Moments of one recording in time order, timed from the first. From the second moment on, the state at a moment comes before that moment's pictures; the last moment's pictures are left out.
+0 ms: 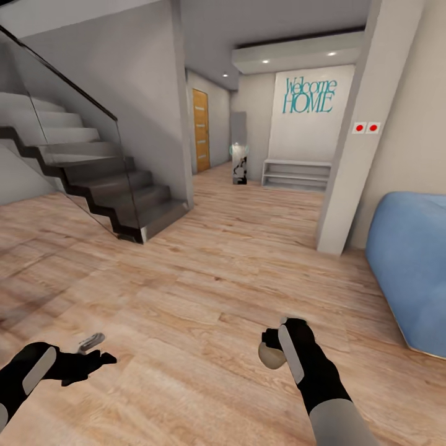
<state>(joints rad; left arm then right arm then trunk) -0.61 0.45 -0.09 -0.59 0.58 0.88 -0.30 -0.55 0.17 -0.03 -1.03 -0.19 0.91 -0.38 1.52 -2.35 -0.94</state>
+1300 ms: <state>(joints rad) -0.61 0.44 -0.09 -0.59 0.58 0.87 -0.30 -0.55 0.17 0.07 -1.03 -0.19 0.90 -0.38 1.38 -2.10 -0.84</state>
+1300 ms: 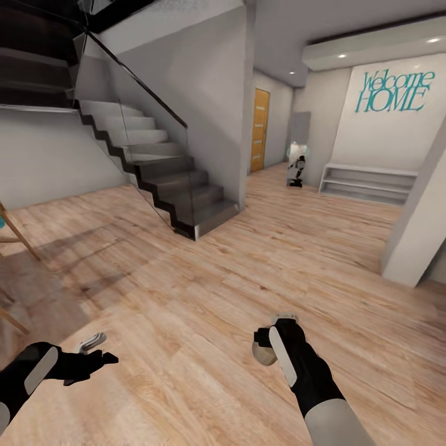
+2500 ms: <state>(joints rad) -0.61 0.44 -0.09 -0.59 0.58 0.87 -0.30 -0.55 0.17 0.13 -1.03 -0.20 0.91 -0.38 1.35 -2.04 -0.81</state>
